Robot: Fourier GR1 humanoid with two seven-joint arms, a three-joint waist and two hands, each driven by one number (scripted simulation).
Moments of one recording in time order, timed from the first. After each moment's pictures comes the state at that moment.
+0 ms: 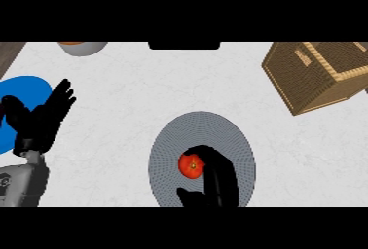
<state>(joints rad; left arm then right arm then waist) -0.22 0.29 0.15 -1.39 0.09 -0.05 0.25 -0.09 -0.01 0.73 -1.47 0.90 -0.58 0.54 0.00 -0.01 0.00</state>
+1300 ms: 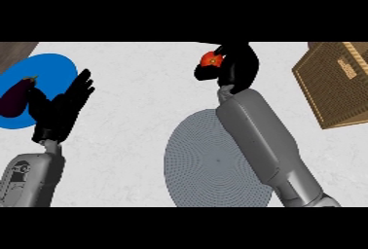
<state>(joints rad) -0.30 0.25 0.09 -1.38 0.06 -0.08 0.23 -0.93 -0.01 0.19 -0.93 0.93 -0.60 1.01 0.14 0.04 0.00</state>
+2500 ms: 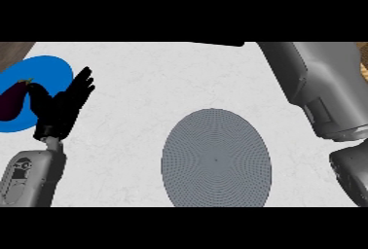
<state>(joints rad) -0.32 0.25 0.10 -1.36 0.05 -0.07 0.24 -1.55 -0.20 -0.09 -0.36 1.40 -0.66 1.17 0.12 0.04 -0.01</state>
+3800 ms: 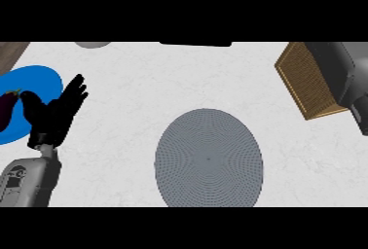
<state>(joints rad) -0.27 0.25 0.12 -1.37 0.05 -0.06 0.23 -1.45 -0.37 -0.19 -0.20 1.56 -0.72 1.21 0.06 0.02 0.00</state>
